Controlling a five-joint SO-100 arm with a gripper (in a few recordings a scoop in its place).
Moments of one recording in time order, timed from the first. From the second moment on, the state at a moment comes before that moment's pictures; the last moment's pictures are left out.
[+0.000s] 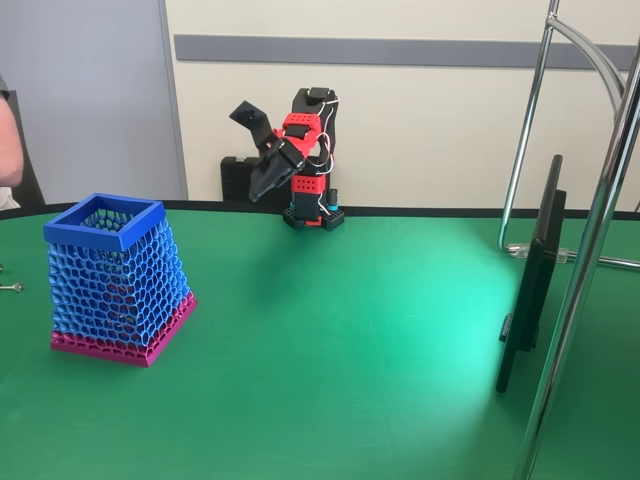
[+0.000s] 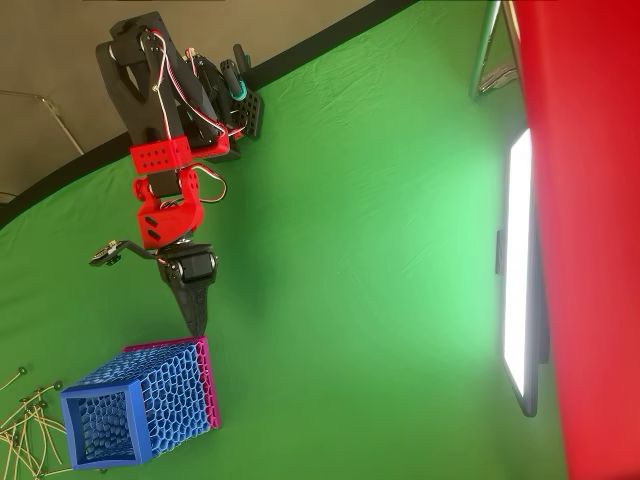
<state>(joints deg) 13.4 139.6 153.1 -0.9 -44.6</state>
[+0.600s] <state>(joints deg) 5.3 171.7 168.4 38.1 -25.2</state>
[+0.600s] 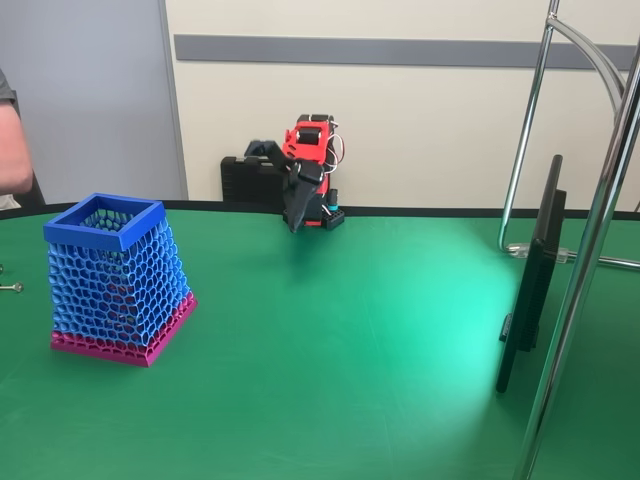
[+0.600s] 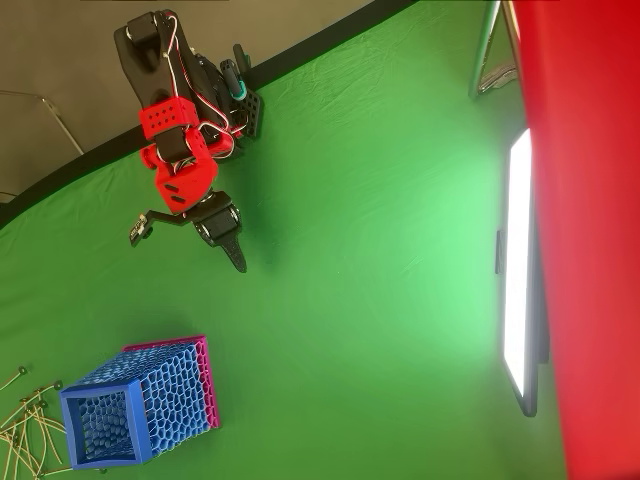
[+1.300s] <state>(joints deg) 4.7 190.1 175.7 54.1 -5.5</state>
